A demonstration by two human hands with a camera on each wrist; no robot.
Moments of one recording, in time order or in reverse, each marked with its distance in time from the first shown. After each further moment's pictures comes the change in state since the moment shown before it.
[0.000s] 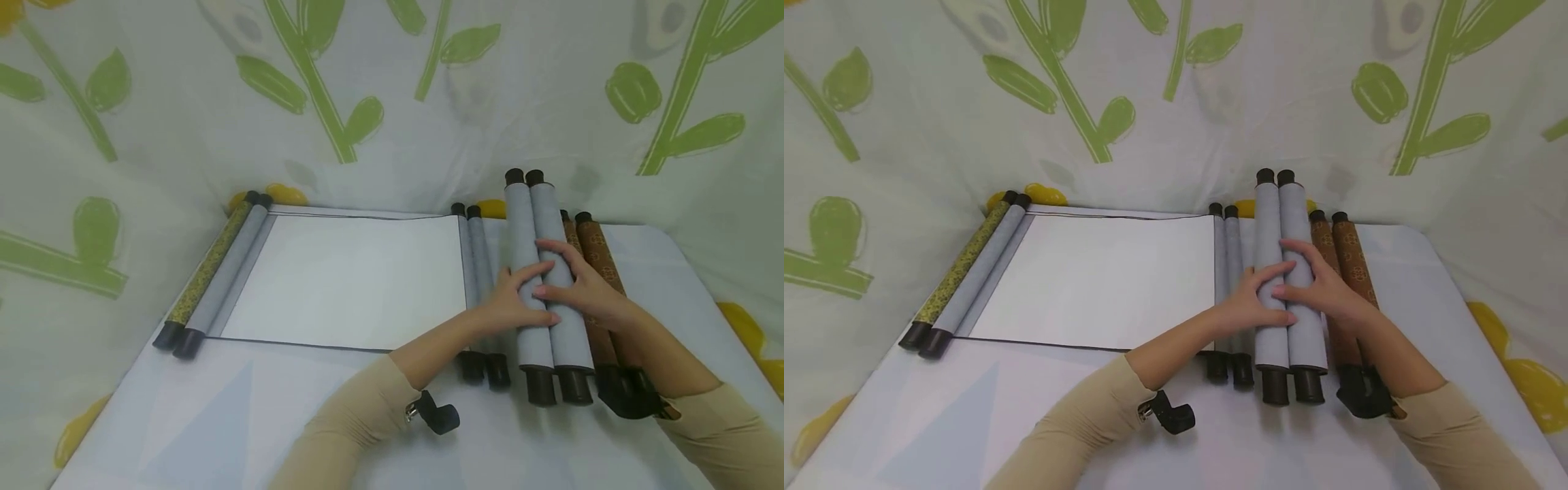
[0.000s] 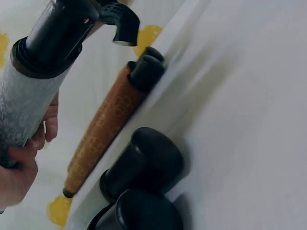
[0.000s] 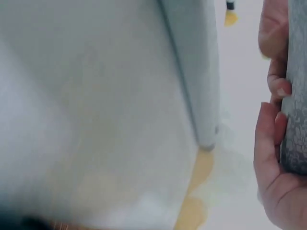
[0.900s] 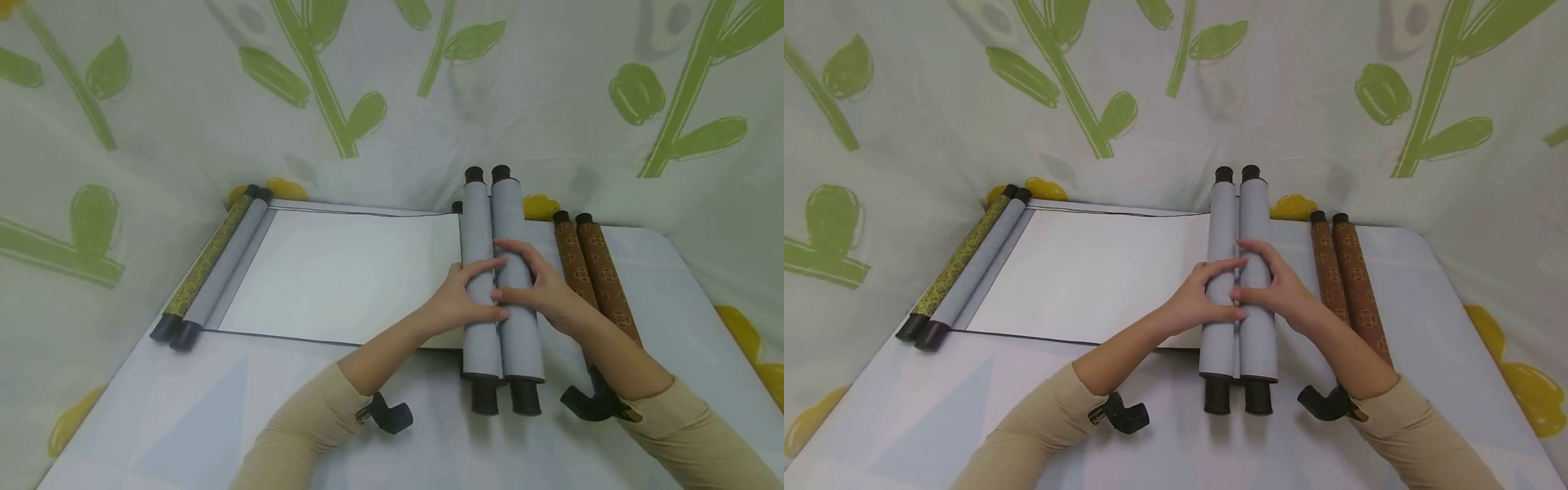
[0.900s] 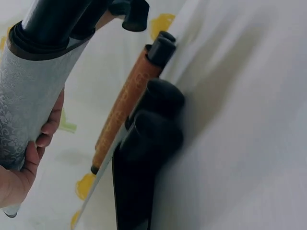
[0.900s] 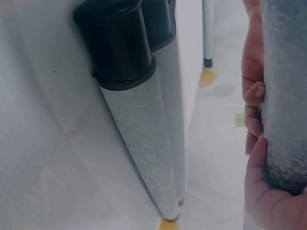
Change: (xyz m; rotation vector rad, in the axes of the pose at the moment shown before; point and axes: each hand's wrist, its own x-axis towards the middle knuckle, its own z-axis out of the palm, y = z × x) left_hand -0.046 -0.008 -0.055 0.017 0.070 -0.027; right_hand 0.015 -0.033 0.050 0.115 0.007 -0.021
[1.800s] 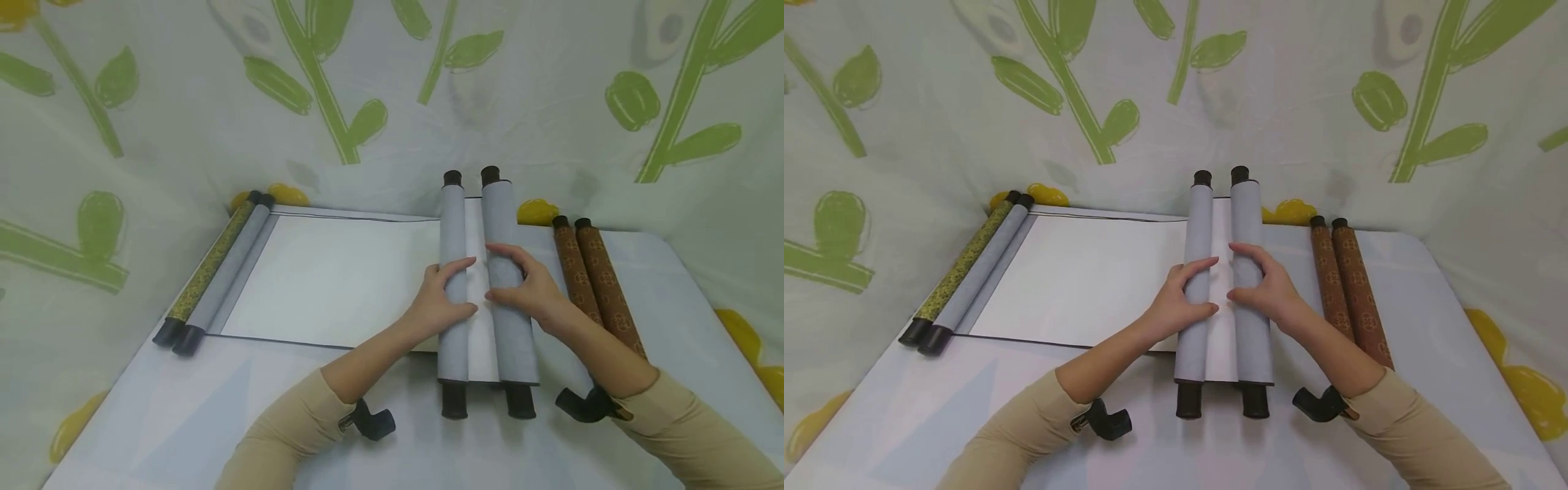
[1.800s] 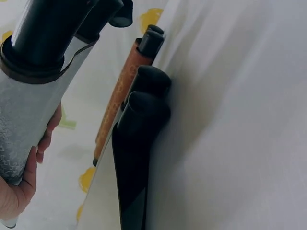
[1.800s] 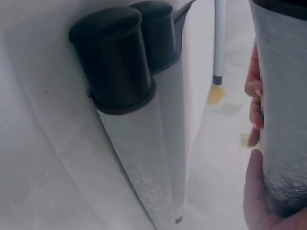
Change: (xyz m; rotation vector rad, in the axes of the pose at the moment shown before) left_hand -0.016 -0.006 -0.015 0.021 0.185 0.012; right_hand 0.006 -0.011 0.016 -0.124 0.153 0.053
